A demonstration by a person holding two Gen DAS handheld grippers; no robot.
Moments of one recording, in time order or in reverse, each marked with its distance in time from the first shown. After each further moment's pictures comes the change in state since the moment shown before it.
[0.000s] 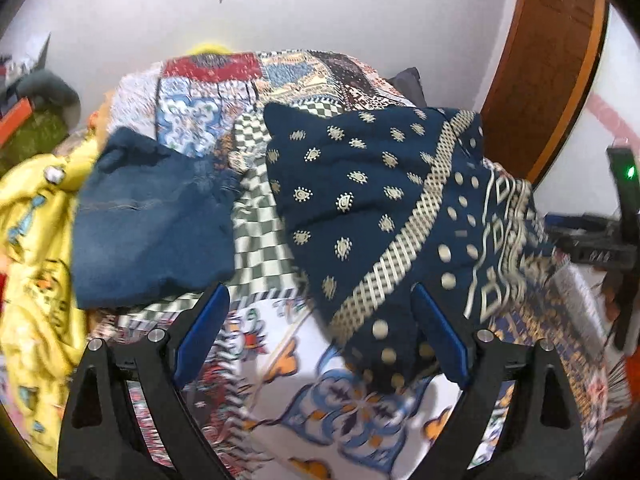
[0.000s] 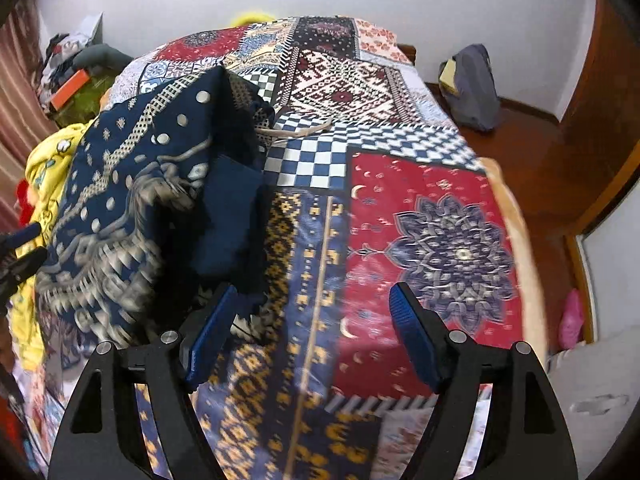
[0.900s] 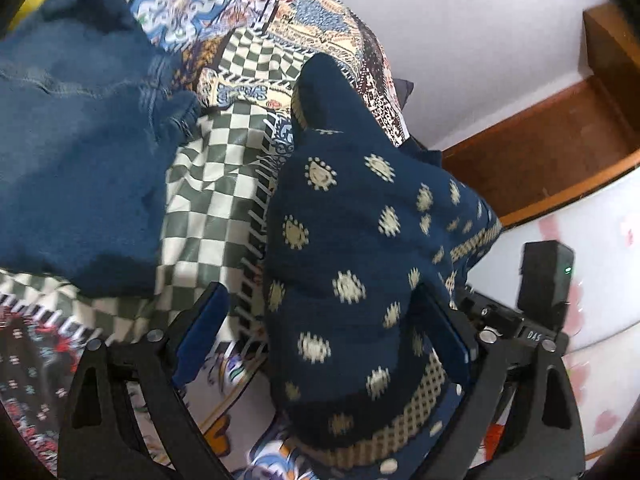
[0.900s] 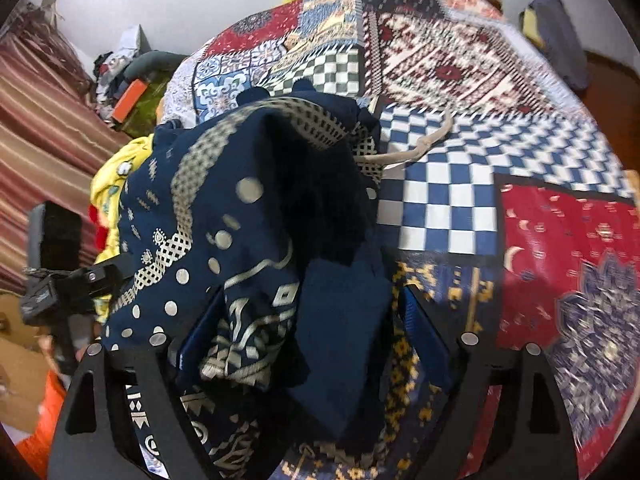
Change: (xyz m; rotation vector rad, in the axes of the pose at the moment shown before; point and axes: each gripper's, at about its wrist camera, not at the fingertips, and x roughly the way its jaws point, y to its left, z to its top) left arm 0.107 0.065 0.035 -0.518 0.188 -0.442; right arm 0.084 0.019 0.068 0.088 0.151 0.433
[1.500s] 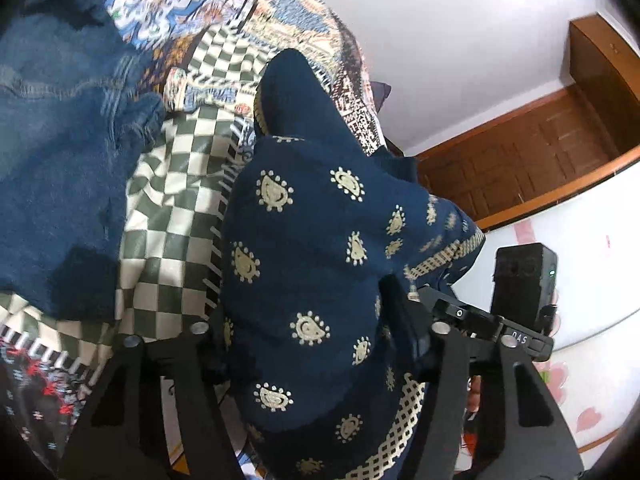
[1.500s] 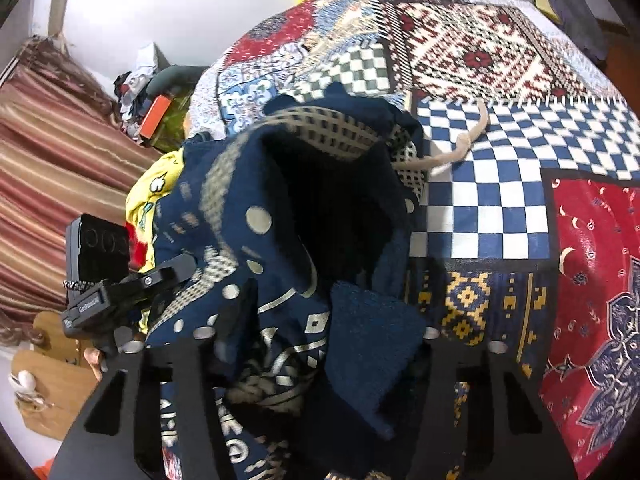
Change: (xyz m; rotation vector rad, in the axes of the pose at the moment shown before) left arm 0.002 -0.011 0.015 0.020 -0.010 -0.087; right arm -0.007 0.017 -0.003 0.048 -0.014 0.128
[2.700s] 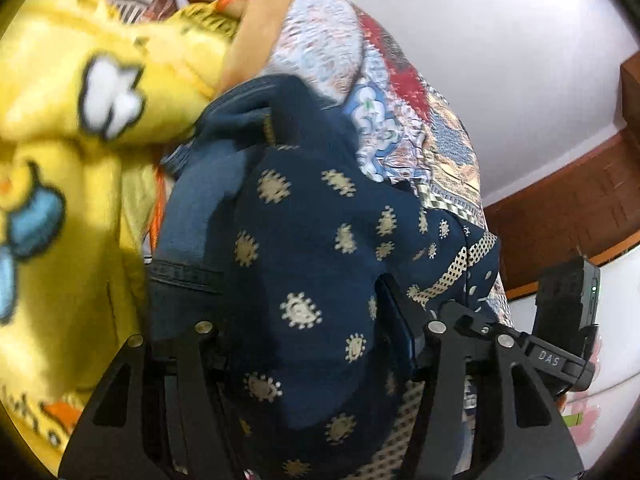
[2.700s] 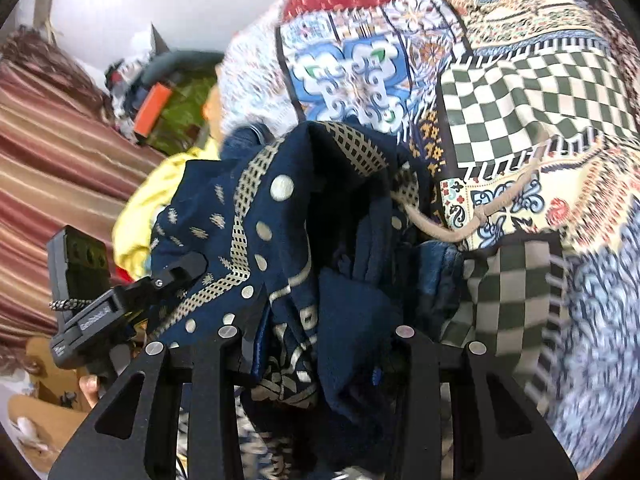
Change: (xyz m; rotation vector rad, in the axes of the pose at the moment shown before) left arm -0.136 0.192 0.124 -0.082 -0.128 0.205; right arm 0.209 0.148 0.097 0.005 0.038 -0.020
